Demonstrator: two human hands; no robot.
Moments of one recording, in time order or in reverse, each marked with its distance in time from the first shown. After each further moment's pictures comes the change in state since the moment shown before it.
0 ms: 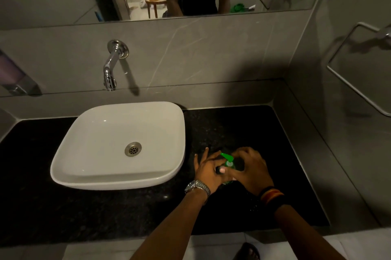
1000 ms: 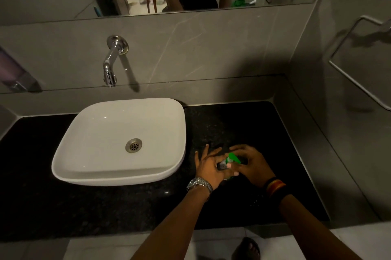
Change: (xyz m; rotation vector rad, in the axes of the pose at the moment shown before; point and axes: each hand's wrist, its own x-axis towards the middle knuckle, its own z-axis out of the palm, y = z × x) left_hand -0.004 0.004 0.002 -0.044 0.025 -0.021; right_hand 0.006 0.006 -0.009 0.323 -0.151 -0.036
